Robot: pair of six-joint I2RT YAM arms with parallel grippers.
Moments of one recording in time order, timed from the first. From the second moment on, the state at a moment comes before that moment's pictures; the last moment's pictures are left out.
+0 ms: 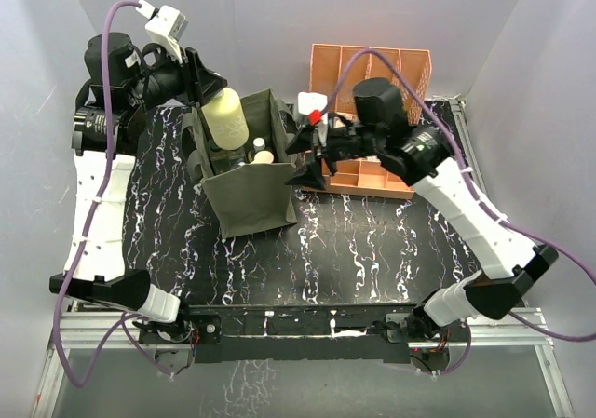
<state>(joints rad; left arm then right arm) -0.14 1.47 2.05 -0.75 0.58 -0.03 0.65 1.42 1.76 -0.71 -0.82 -0.41</state>
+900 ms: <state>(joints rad) -0.14 1.35 1.81 -0.75 0.61 0.05 0.84 1.67 1.78 -0.69 -0.50 -0.53</state>
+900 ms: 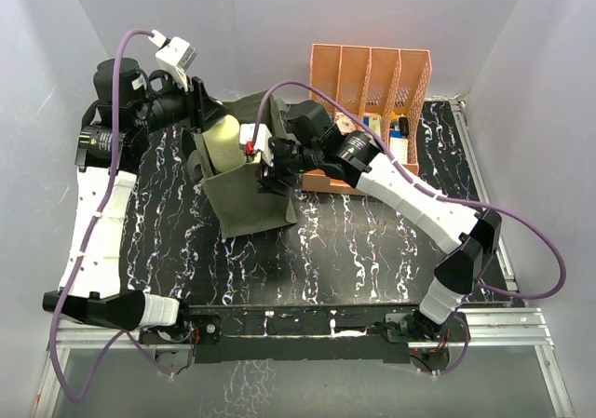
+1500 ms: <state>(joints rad) -0.14 1.34 1.80 -0.82 0.61 0.13 0.85 1.63 1.88 -0.70 -0.41 -0.56</state>
